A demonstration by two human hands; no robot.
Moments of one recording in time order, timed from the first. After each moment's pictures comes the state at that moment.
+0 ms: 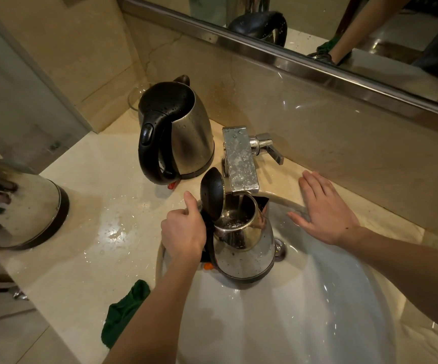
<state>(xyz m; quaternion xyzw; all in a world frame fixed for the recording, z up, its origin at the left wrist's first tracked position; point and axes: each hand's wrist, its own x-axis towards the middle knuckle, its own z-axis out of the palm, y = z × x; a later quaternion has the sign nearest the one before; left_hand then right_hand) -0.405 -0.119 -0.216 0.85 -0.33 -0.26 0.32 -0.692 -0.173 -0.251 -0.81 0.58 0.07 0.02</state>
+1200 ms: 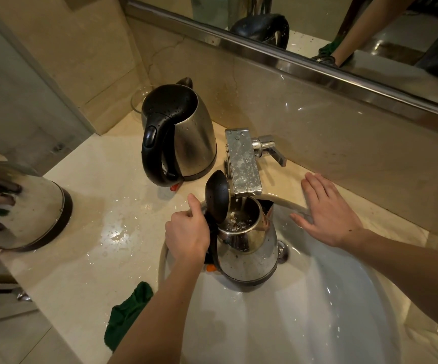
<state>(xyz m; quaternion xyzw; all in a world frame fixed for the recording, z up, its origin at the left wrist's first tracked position) -0.406 -0.117 -0.212 0.84 -0.35 -0.27 0.33 -0.692 -0.173 -0.250 -0.81 0.58 0.07 0.02</state>
